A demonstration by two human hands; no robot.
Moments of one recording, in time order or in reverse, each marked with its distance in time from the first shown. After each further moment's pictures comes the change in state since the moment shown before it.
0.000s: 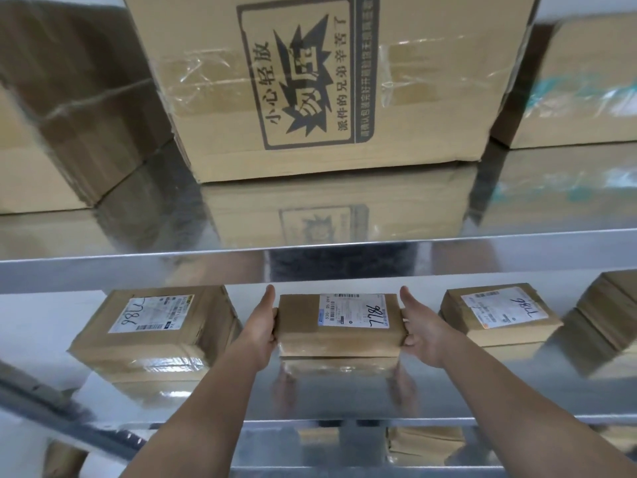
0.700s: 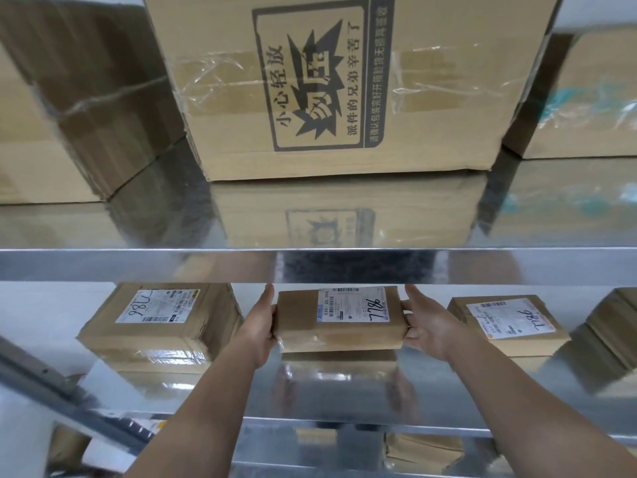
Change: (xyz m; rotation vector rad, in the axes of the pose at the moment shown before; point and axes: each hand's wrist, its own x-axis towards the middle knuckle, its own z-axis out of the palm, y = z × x) left_hand -0.001 0.001 -0.004 -0.048 0.031 0.033; right_hand -0.016 -0.029 0.002 -0.097 -0.011 -0.006
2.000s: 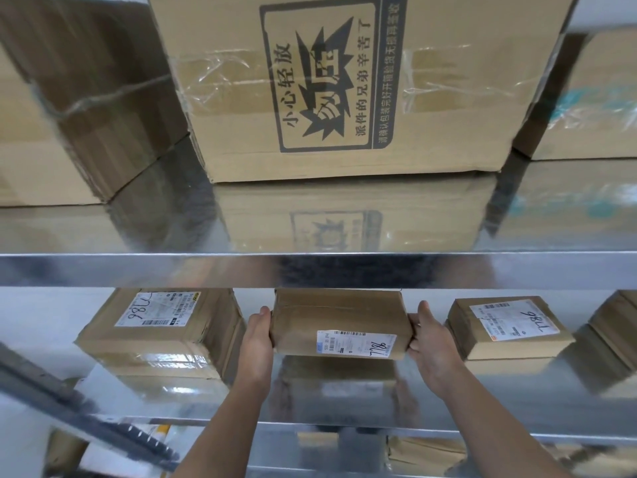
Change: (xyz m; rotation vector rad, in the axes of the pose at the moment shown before) left_hand -0.003 -0.045 -0.015 0.006 0.109 0.249; right_hand -0.007 0.042 0.018 0.170 0.172 -0.246
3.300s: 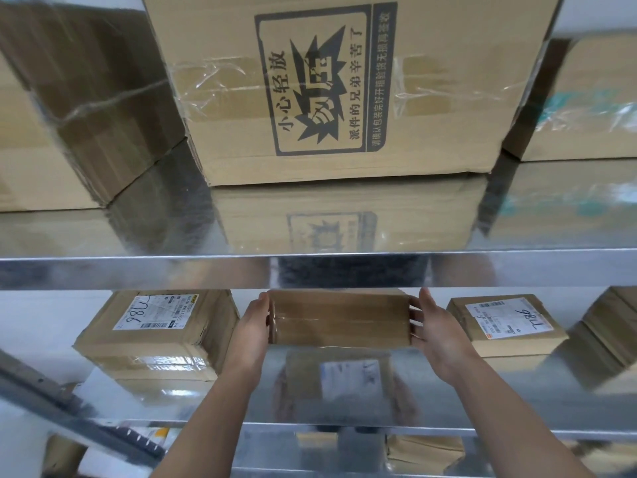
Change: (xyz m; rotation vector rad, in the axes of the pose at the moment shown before) left_hand 0.001 0.030 -0.005 0.030 -0.063 -0.012; right_hand 0.010 -0.017 -0.016 -0.009 -0.077 -0.016
